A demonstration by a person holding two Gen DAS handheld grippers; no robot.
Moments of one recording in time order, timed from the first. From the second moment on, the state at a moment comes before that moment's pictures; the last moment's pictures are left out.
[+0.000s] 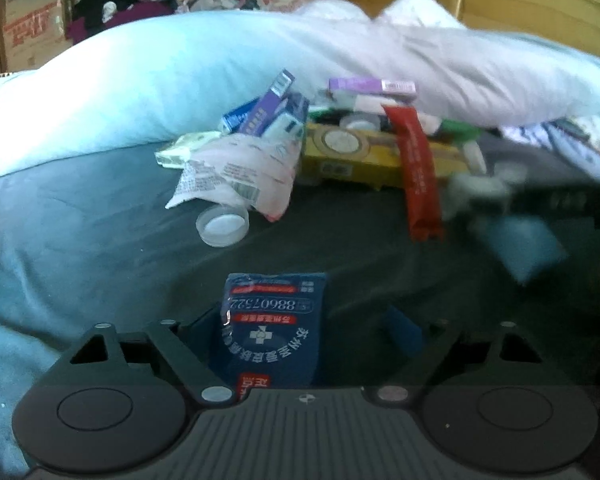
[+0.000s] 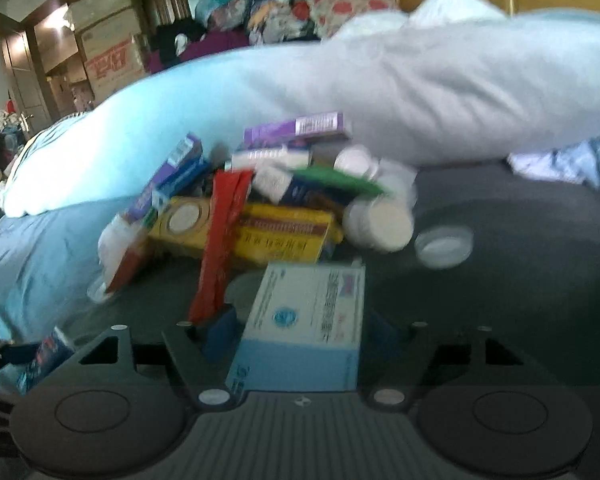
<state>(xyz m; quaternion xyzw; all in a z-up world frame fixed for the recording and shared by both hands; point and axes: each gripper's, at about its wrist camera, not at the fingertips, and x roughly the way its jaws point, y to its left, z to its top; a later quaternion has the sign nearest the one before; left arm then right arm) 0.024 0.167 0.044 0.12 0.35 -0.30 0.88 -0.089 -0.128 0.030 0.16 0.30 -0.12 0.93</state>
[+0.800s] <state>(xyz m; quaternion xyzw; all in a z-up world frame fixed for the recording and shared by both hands) 0.011 0.272 0.177 0.03 0.24 -0.19 0.95 -0.067 -0.045 0.147 0.10 0.20 0.00 0.97</state>
